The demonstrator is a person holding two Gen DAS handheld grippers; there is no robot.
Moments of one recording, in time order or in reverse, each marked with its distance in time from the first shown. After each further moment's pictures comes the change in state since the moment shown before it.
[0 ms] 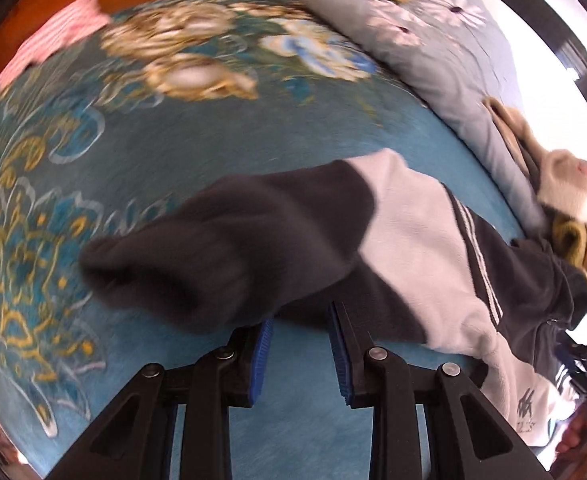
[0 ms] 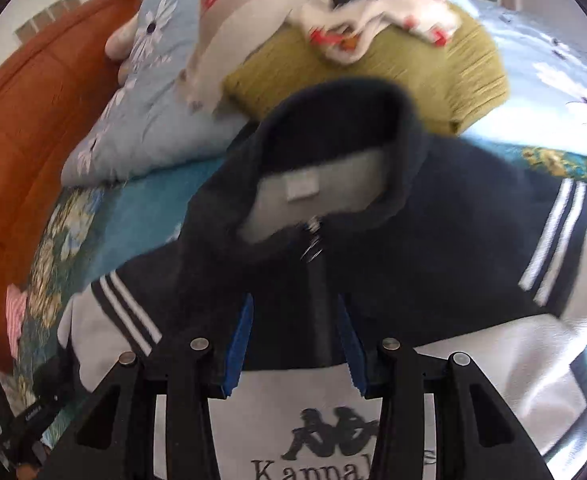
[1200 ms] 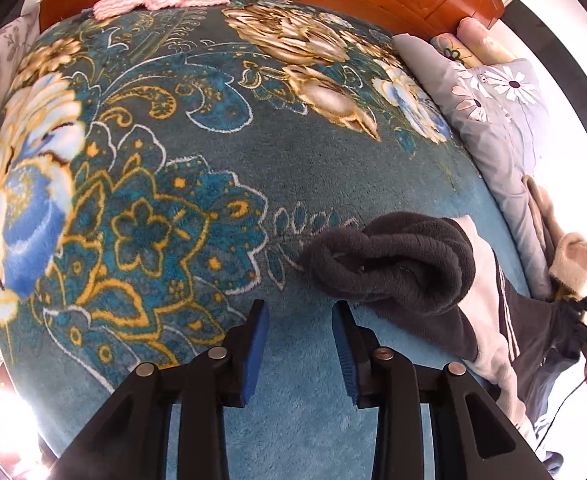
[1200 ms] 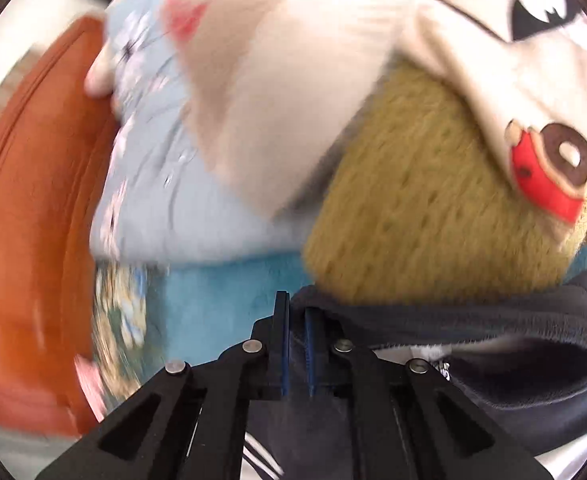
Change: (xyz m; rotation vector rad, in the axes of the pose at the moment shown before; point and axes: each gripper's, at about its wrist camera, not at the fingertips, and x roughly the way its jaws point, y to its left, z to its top) left arm -0.023 0.098 -0.003 -0.225 -0.079 -0.021; right arm 0.057 0.000 0.140 0.306 0.098 0.172
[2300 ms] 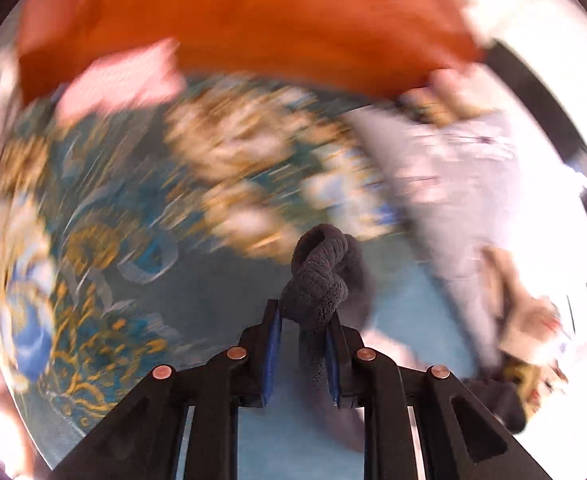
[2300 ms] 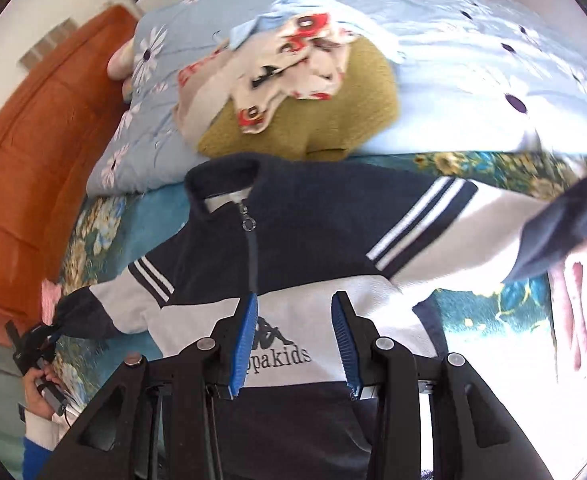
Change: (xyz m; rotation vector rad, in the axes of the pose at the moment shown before) left arm -0.074 -0.117 0.073 0.064 -0.213 -0.095; right arm -0.239 -0.115 -0.146 -0.201 -0.099 -0.147
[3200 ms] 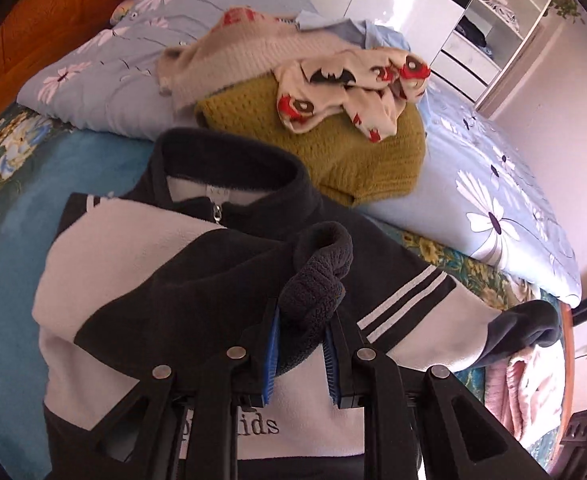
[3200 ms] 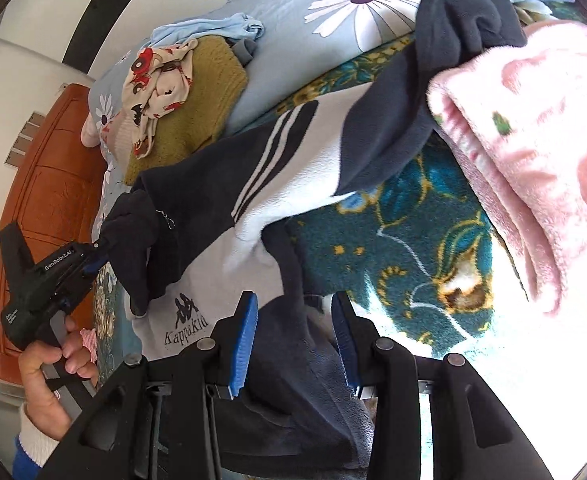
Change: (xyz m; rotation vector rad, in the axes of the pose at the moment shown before) left arm 0.042 -0.373 -0.315 0.617 0.381 -0.179; right arm -0.010 -0.193 -0.072 0.311 0.002 0.149
